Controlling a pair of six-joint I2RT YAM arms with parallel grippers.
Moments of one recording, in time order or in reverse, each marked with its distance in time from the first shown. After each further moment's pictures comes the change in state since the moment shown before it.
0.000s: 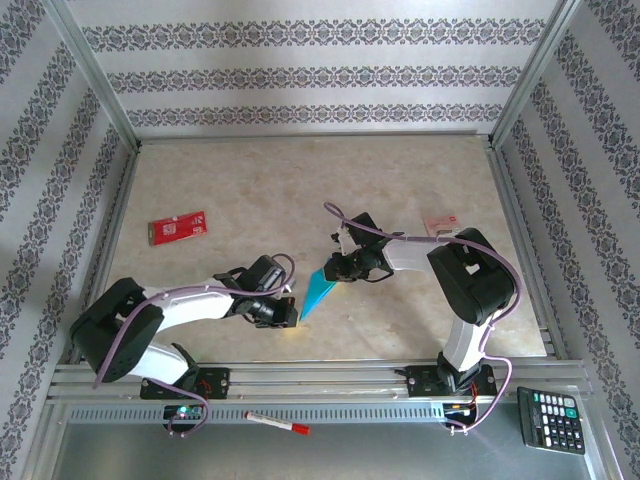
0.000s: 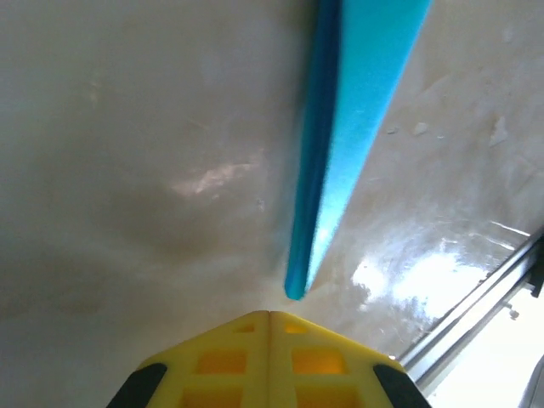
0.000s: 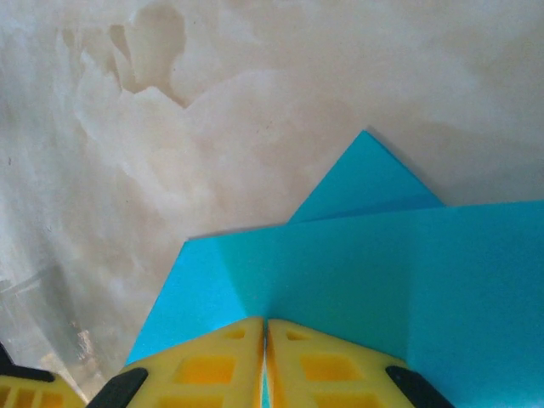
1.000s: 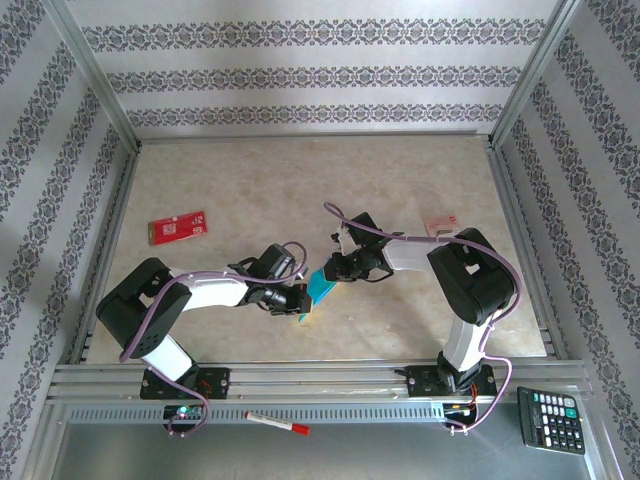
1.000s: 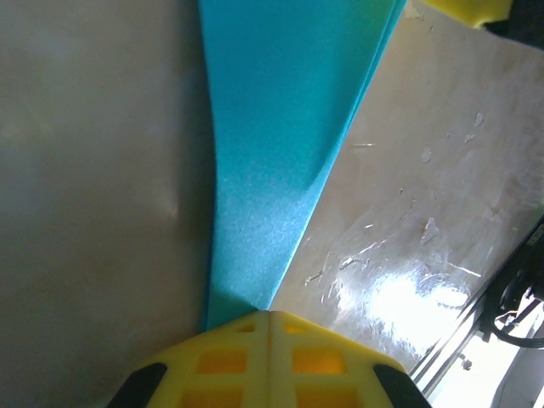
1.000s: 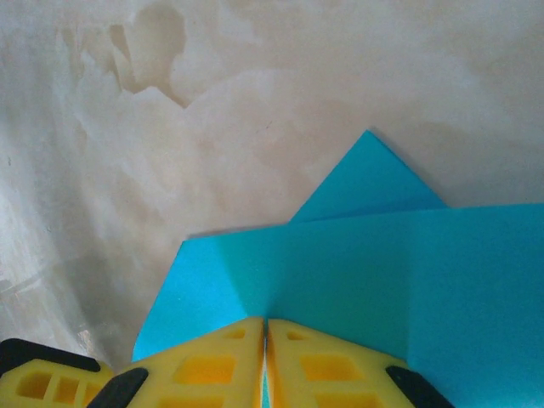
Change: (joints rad) left arm 0.034 0.198 0.084 0.188 0.053 -0.019; right arm 0.000 0.000 0.001 0.000 0.000 0.000
